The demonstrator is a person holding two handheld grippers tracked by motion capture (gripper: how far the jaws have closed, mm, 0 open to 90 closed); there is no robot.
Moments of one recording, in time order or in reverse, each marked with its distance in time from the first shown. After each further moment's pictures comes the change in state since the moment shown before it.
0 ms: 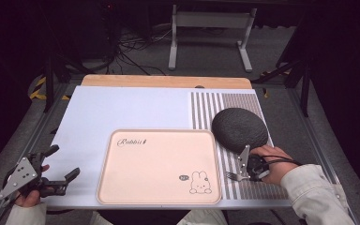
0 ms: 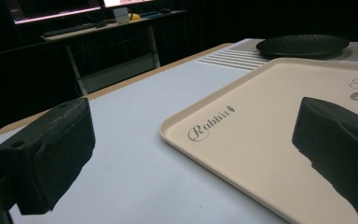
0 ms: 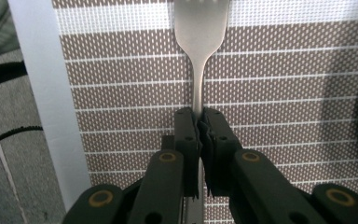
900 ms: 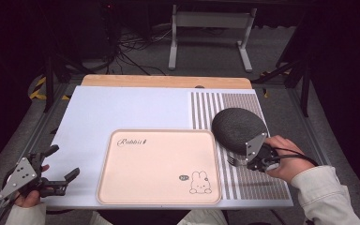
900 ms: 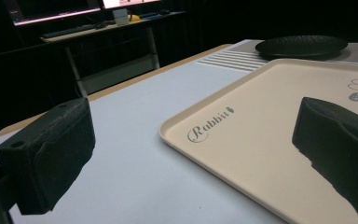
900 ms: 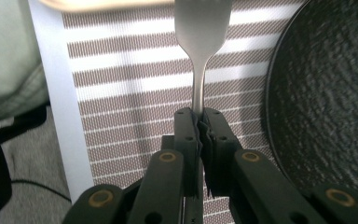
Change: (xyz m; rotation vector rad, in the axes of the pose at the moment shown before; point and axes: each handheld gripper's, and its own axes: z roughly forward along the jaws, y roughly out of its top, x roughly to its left) left arm 0.000 0.001 -0.001 -0.002 -0.002 0.002; right arm 0.005 -0.005 -0.055 -0.238 -0.131 0.078
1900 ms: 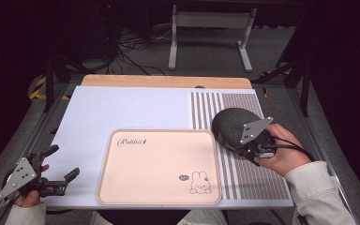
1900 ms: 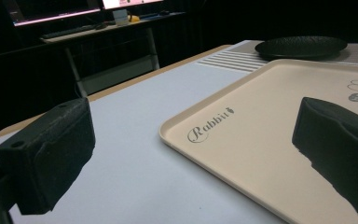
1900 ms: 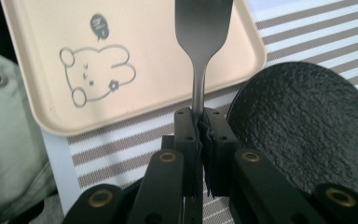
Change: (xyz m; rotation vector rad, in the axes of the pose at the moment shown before) left arm 0.001 0.000 0.000 -0.003 0.001 0.002; right arm -0.004 0.036 -0.035 -0.241 -0.111 0.172
